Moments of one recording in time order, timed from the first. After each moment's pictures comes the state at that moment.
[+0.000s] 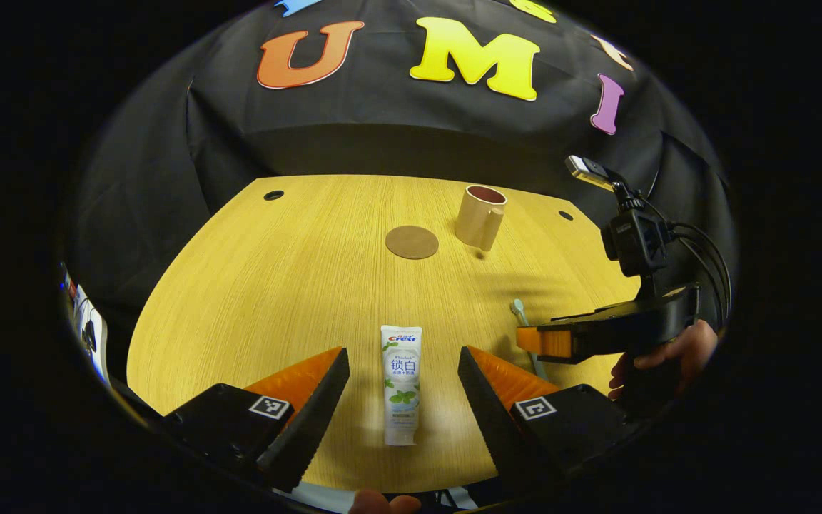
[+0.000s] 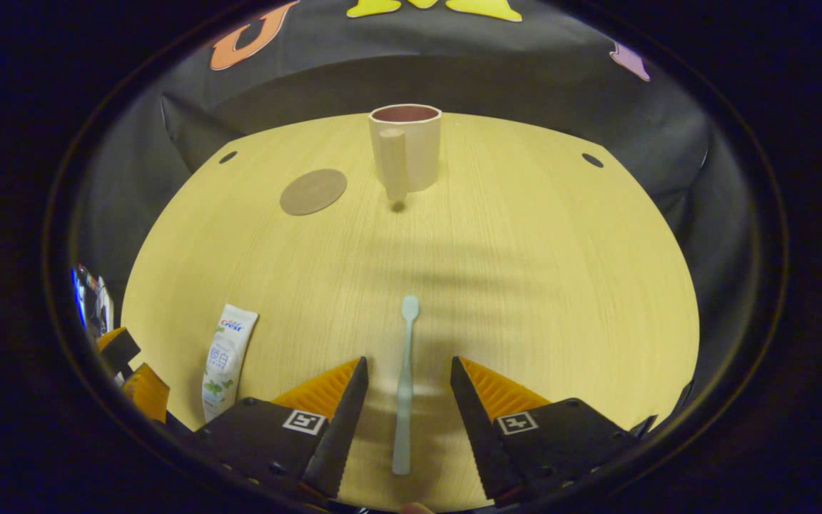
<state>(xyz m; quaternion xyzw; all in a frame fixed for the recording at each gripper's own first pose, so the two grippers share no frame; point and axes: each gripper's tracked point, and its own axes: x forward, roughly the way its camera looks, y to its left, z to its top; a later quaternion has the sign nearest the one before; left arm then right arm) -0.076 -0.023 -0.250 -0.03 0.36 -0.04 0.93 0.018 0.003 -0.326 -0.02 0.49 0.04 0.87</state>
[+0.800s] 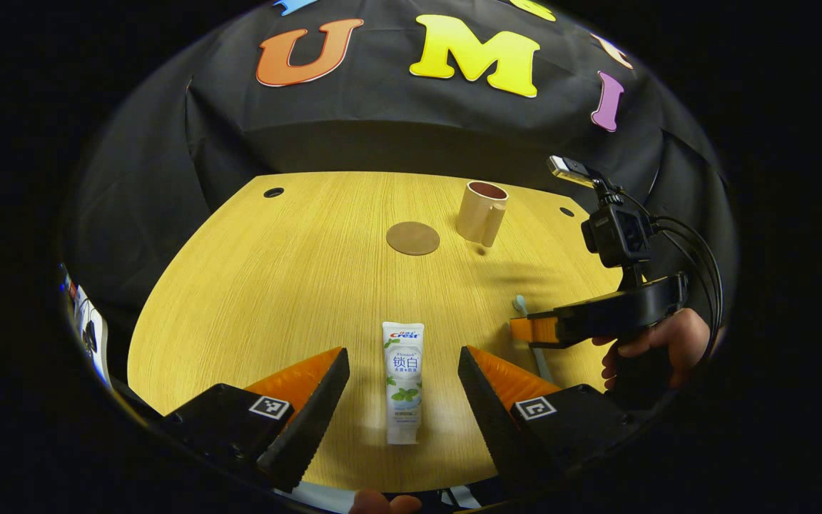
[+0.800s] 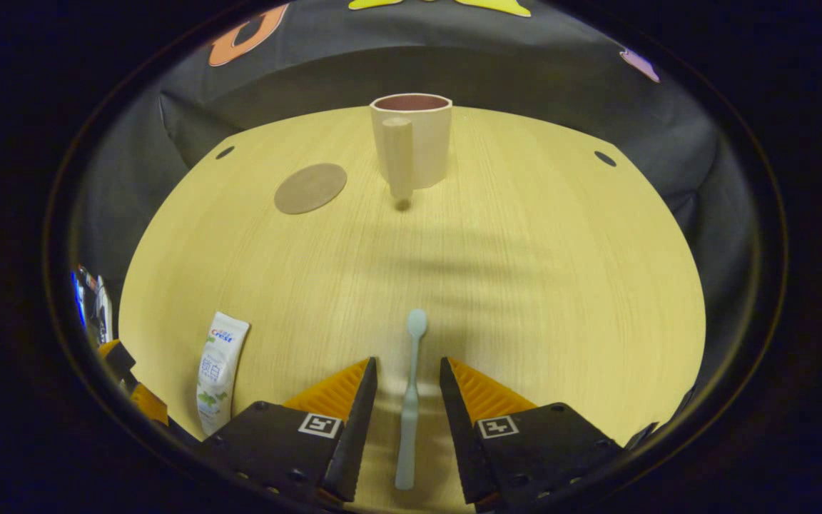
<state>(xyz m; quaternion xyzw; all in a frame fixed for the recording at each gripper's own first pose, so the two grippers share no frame) -0.079 -0.022 -0.256 -0.02 0.36 -0.05 0.93 0.033 0.008 -0.339 -0.03 0.50 0.04 0.87</state>
